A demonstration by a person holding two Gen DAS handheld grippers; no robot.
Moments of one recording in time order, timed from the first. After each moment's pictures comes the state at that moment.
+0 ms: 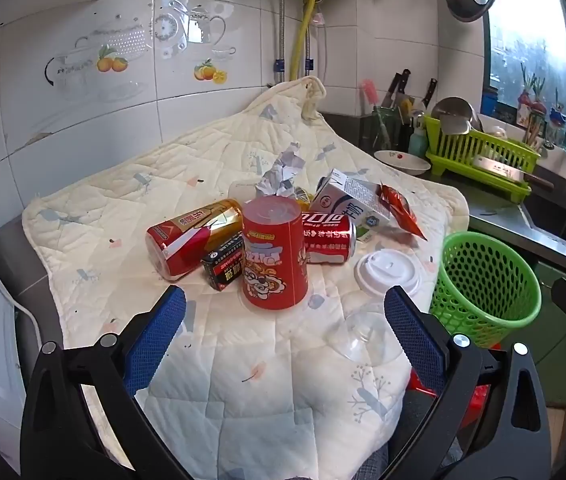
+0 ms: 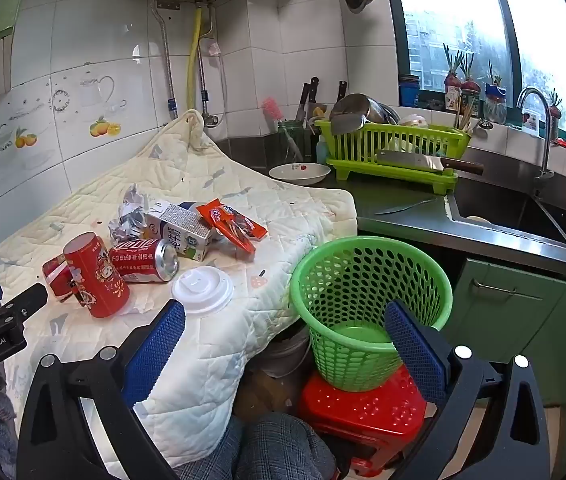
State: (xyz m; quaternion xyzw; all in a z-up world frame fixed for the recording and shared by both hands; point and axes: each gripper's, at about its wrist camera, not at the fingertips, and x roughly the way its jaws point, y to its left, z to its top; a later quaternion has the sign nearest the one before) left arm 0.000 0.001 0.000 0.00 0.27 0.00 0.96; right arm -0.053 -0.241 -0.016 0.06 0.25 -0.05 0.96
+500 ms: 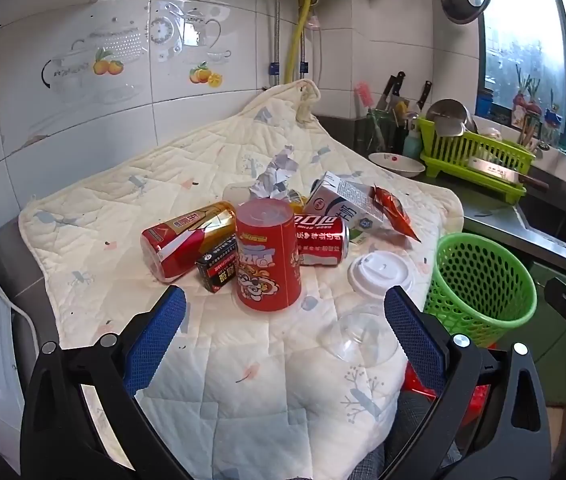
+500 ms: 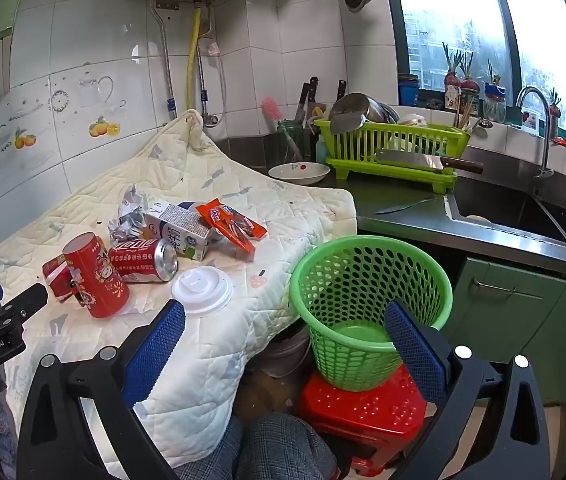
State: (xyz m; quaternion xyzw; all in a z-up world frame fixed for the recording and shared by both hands) left arm -0.003 -0.002 0.002 0.00 0.26 -0.01 0.96; right arm -0.054 -0.242 -0.016 0.06 0.25 -0.05 0.96
